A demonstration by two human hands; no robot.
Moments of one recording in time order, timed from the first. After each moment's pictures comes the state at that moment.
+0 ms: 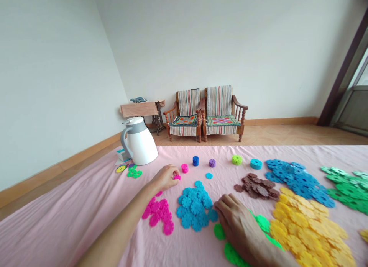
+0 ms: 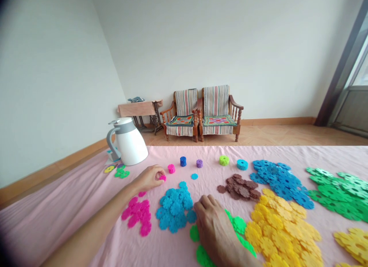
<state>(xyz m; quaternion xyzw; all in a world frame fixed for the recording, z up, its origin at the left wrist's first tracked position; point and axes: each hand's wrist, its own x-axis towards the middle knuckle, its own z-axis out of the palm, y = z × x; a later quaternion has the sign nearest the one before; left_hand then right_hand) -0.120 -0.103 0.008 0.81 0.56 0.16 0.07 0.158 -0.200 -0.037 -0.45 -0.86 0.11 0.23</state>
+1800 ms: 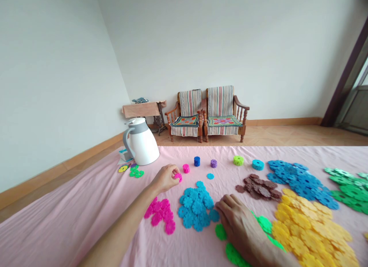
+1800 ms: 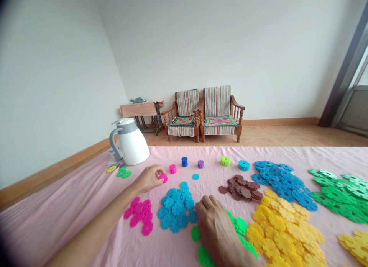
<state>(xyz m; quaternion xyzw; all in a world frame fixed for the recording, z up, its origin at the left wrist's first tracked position) -0.117 -0.111 0.008 0.76 0.60 0.22 0.09 0.159 -0.201 -0.037 -0.45 -0.86 0.11 0.24</state>
